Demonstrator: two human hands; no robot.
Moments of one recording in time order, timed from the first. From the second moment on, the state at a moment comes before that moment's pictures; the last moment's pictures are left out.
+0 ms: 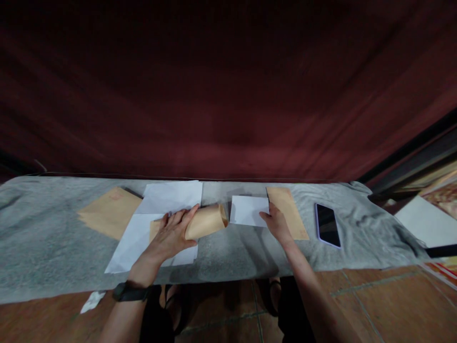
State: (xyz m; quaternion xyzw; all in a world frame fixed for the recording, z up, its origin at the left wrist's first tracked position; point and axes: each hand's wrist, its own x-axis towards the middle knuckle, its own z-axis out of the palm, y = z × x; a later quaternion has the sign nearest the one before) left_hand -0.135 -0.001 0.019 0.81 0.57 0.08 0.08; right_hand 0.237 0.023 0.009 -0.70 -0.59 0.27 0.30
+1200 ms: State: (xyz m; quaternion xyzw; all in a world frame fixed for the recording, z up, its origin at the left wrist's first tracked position) left_hand -0.115 0.001 0.020 0.83 0.55 0.10 0.03; right_hand 0.245 0.017 0.006 -0.58 -0.61 0.43 0.31
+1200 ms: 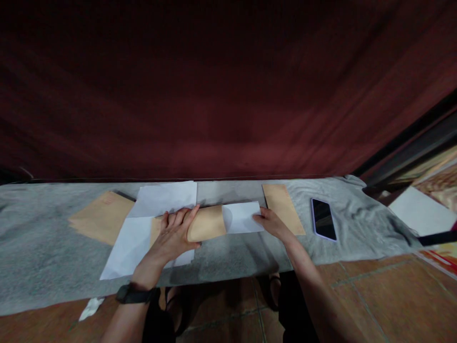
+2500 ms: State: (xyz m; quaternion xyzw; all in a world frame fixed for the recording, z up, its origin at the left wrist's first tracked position) left_hand -0.051 -0.002 0.025 0.85 0.50 0.15 0.06; right_hand 0.201 0.012 0.005 -0.56 -0.42 0.48 0.53
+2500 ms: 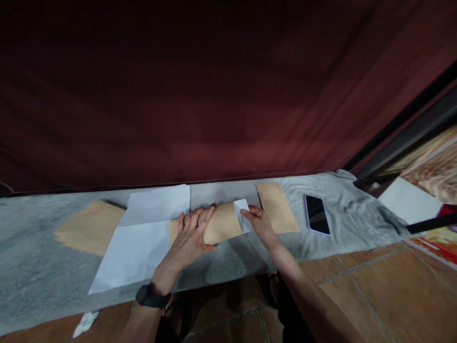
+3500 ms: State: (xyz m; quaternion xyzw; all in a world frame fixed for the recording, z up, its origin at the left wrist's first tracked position) left_hand -0.049 -0.003 0.019 0.88 0.46 0.14 0.04; right_hand 0.187 0.010 -0.020 -0.56 -0.51 0.51 0.41
